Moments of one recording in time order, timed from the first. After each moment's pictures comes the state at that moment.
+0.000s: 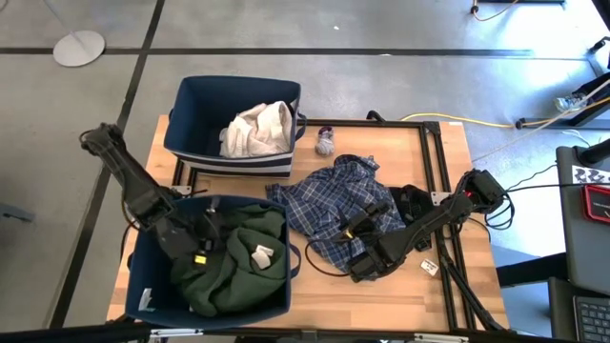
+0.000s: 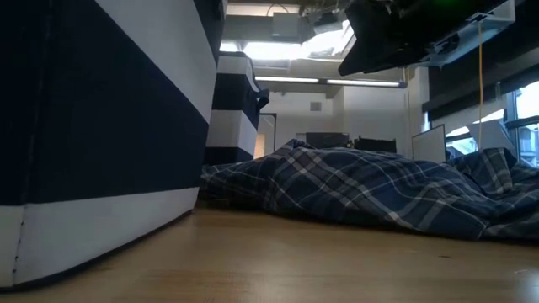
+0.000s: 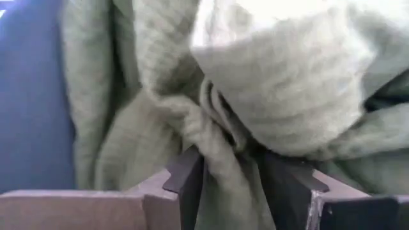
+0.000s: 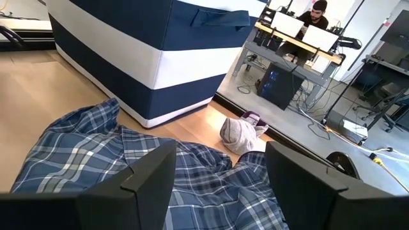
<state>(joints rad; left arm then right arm) -0.80 0.99 0.88 -0.77 -0.59 -0.51 0.54 1.78 1.21 -0.92 1.32 1.22</state>
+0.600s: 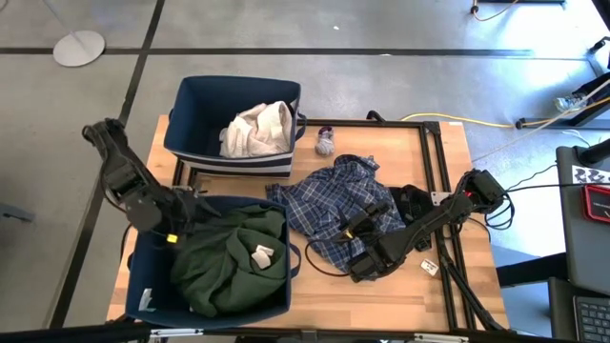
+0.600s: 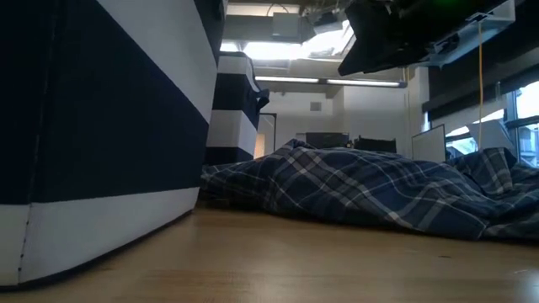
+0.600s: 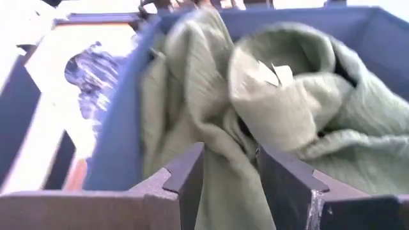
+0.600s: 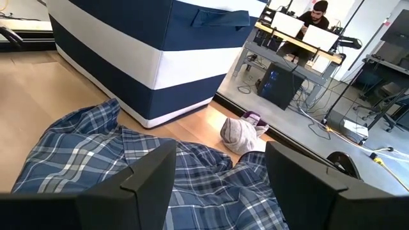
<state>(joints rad) -0.85 0.74 0.91 -0.82 -0.65 -0.47 0.54 1.78 1.21 -0.91 1.32 1.22</state>
